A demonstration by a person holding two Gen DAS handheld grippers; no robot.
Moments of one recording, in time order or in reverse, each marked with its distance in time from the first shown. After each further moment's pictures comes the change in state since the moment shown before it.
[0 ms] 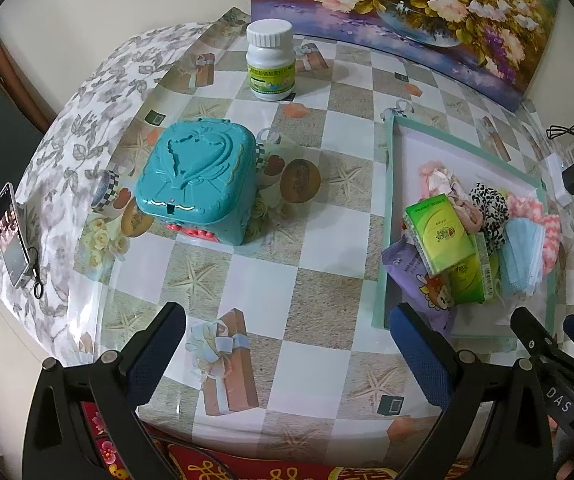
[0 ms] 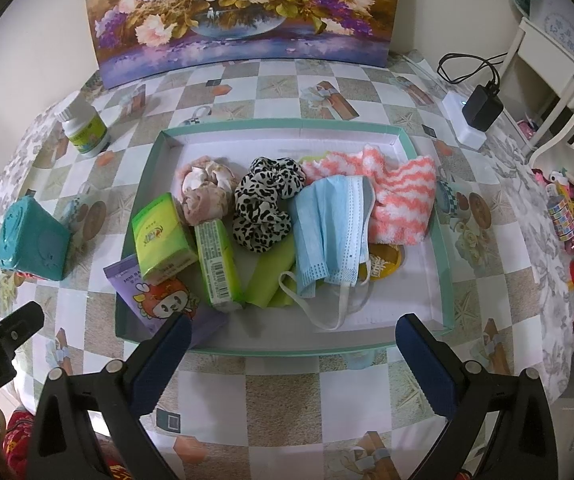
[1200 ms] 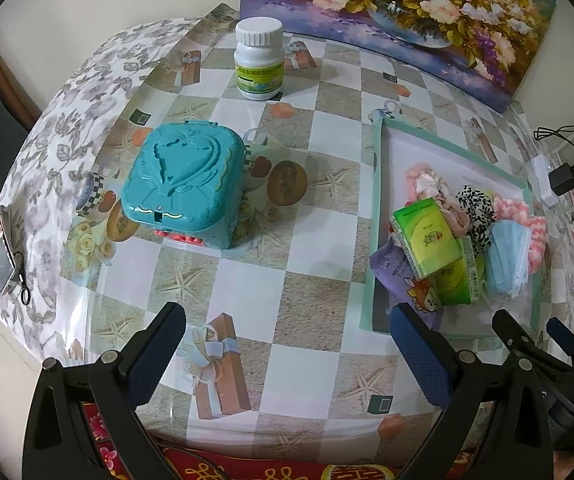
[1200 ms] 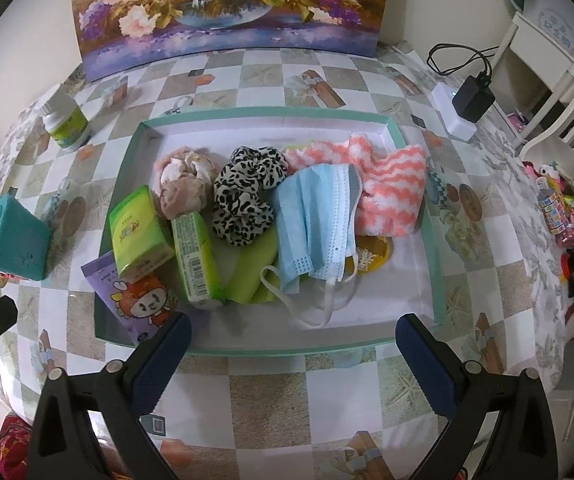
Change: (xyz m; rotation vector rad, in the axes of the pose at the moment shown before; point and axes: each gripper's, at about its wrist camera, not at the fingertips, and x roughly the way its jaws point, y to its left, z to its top) left arm 0.002 0.003 0.006 0.000 0.019 -0.067; right arm 0.012 -0.003 0.000 0.001 0.034 -0.057
